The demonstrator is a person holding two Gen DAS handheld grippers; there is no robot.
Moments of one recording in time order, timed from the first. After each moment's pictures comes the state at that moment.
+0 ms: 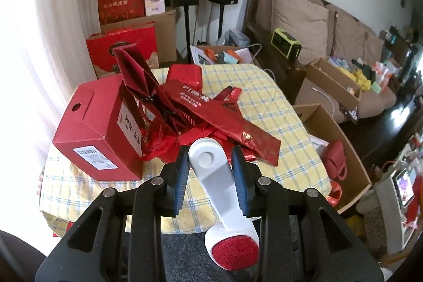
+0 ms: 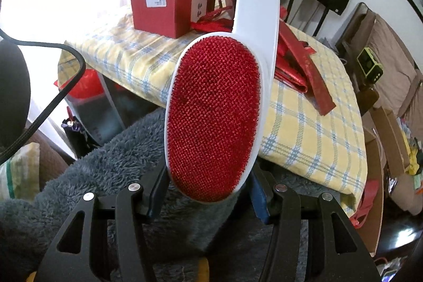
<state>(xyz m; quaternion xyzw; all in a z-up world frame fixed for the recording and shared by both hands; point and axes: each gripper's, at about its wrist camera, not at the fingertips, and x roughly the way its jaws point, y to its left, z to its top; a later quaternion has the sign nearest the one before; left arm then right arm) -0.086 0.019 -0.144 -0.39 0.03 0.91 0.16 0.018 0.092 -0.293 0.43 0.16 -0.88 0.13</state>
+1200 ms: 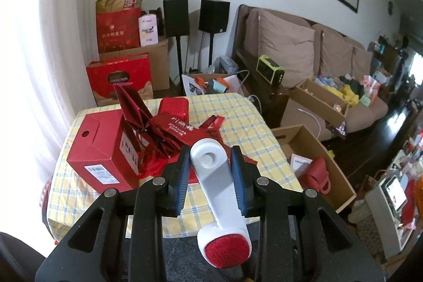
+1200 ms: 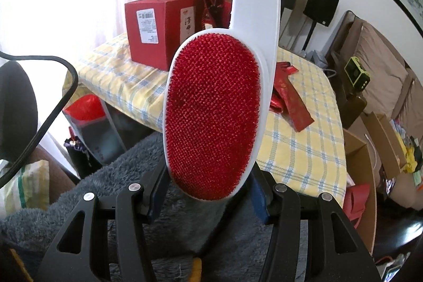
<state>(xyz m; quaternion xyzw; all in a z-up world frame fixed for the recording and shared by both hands) -0.045 0.031 -0.092 -0.33 0.02 0.93 0.17 0.033 0.111 -0.258 0.38 0.13 -0.91 0.12</state>
